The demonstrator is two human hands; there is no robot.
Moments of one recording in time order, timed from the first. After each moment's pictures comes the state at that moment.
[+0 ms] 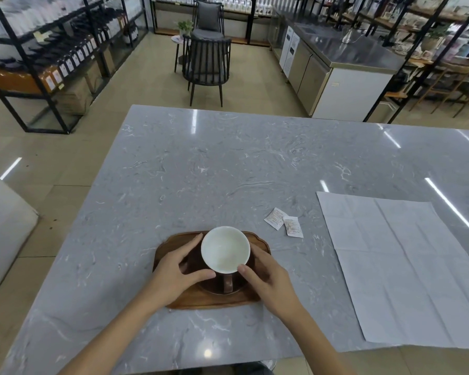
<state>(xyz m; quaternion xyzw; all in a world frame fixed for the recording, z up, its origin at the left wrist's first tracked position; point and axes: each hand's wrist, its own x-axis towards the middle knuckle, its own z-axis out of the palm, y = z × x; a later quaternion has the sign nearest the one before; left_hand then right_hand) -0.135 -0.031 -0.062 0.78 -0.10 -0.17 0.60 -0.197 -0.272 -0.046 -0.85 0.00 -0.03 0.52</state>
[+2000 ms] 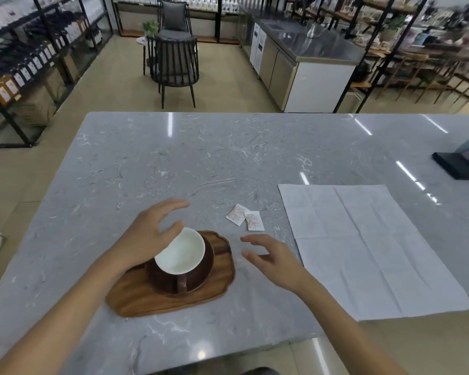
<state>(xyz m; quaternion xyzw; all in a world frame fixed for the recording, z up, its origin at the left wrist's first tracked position) -0.092 -0.088 0.034 0.87 -0.23 -0.07 0.43 -0.194 -0.380 -0.024 -0.89 0.00 0.02 0.45</state>
